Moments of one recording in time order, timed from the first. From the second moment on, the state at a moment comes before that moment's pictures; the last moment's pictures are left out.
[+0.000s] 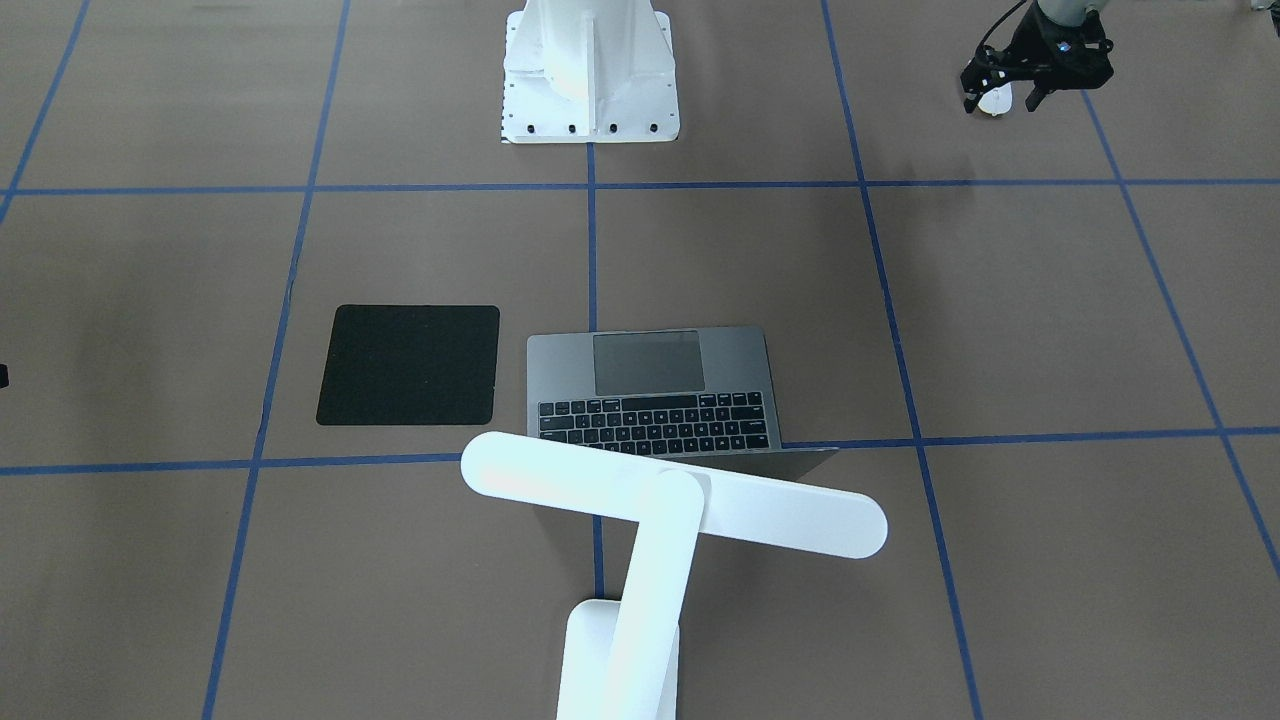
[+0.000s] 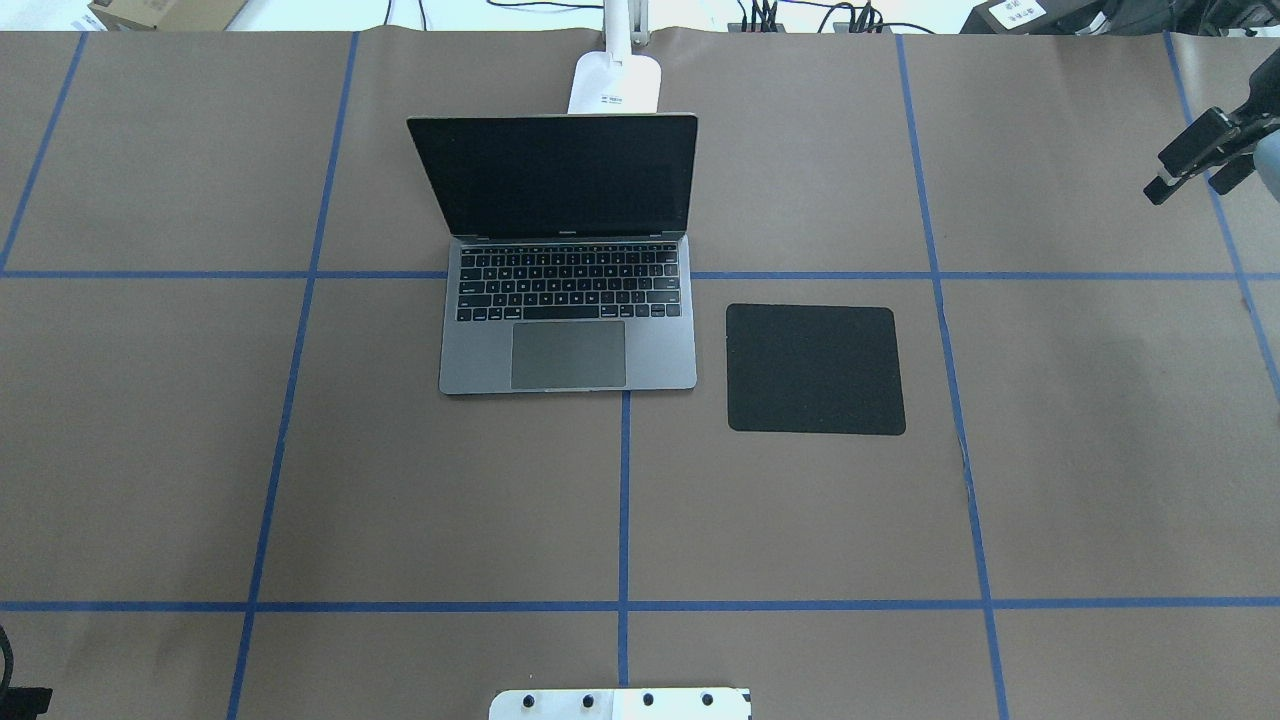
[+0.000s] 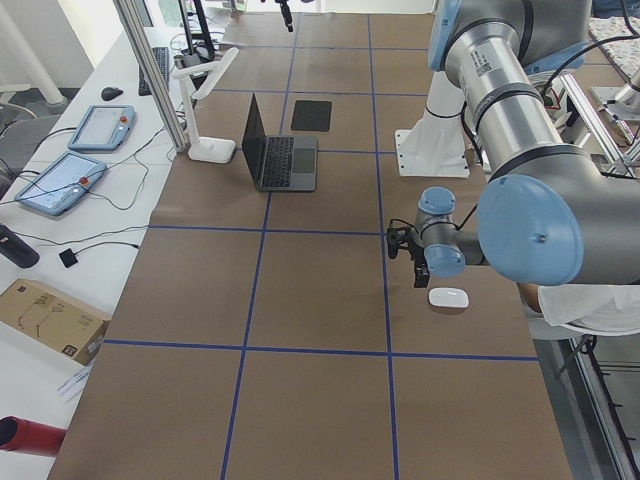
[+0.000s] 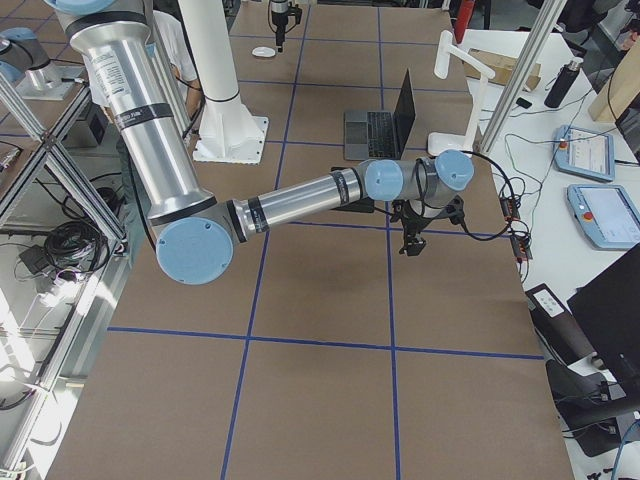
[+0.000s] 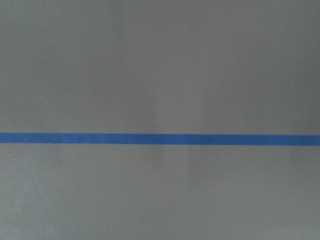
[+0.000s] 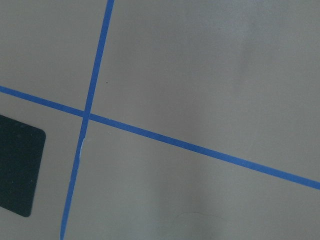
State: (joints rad) left arm 0.01 -0.80 -2.09 -2.58 -1.59 -1.55; right arm 1.33 -1.22 1.54 -1.85 2.50 -0.07
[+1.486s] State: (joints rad) left arm 0.30 -0.76 -1.96 -2.80 -1.49 -1.77; right arm 1.33 -1.22 1.56 -1.85 2.51 -0.07
